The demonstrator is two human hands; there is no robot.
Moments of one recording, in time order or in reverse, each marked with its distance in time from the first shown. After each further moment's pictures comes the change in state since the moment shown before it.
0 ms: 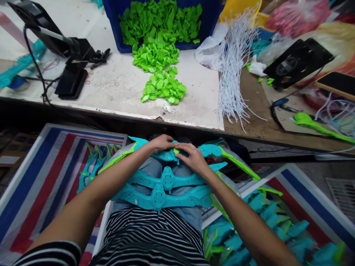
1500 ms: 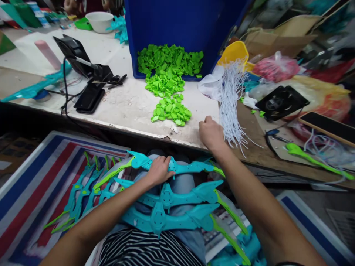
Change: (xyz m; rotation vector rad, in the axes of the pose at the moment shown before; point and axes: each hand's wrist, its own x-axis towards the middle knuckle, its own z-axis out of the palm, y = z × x) left_hand -0.049 -0.021 0.017 0.991 0.416 0.235; right_hand 0.149 -0.051 -0.087 -0.963 0.015 0.270
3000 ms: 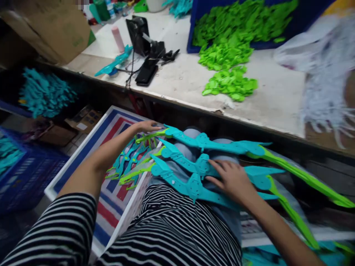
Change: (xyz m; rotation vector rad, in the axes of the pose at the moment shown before) left_hand -0.092 -0.195 -0.110 -0.394 -0.134 -0.516; right_hand -0.215 -0.056 0.072 0.183 -0.024 -0.648
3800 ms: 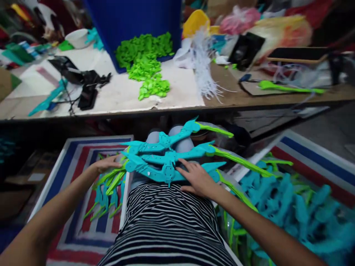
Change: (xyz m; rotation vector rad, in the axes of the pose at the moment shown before) left_hand -0.078 -0.010 0.064 -0.573 -0.522 -0.061; right_hand -0.087 -0.040 -0.015 0.186 -0.074 0.141
